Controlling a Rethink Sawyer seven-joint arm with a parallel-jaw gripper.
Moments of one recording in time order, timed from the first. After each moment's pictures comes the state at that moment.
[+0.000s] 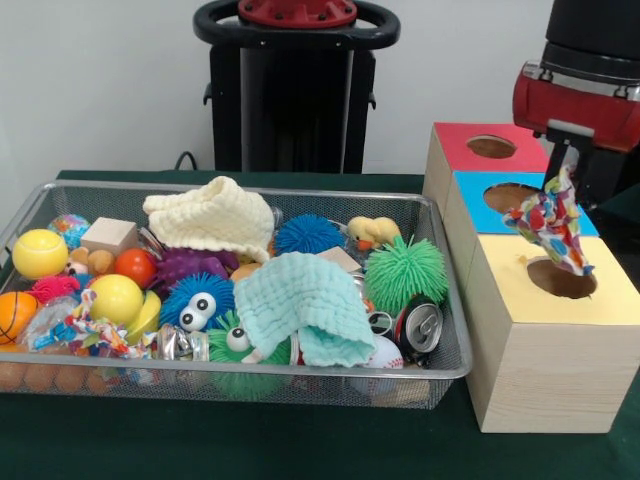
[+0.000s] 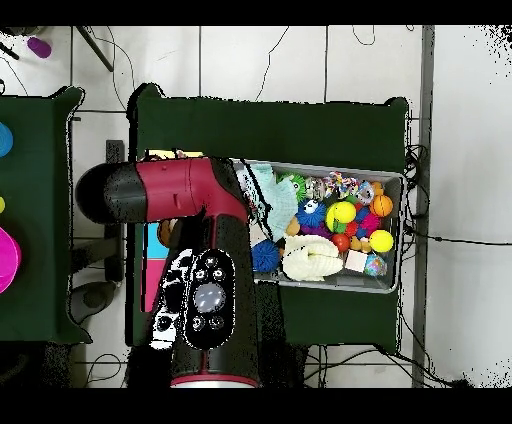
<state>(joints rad) 0.12 -0.63 -0.10 1.34 -0.04 0.71 2.44</state>
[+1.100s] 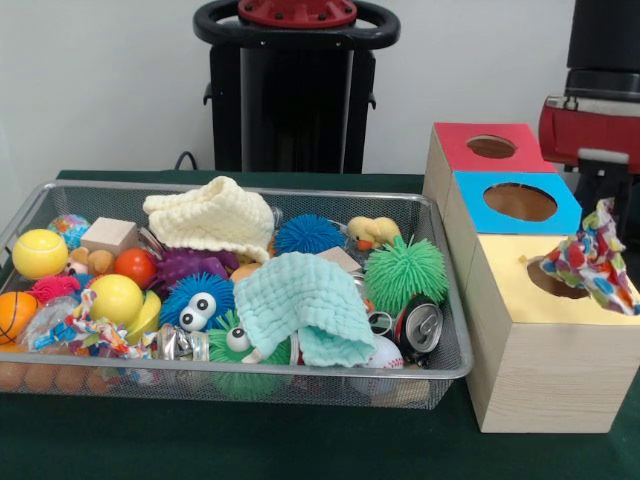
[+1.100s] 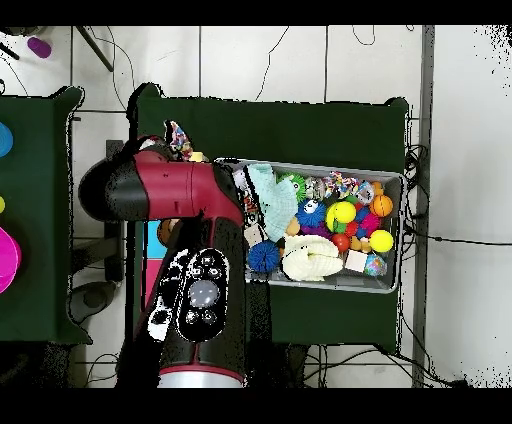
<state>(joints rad) 0.16 -0.57 -0.18 1.34 0.10 0.45 2.44</state>
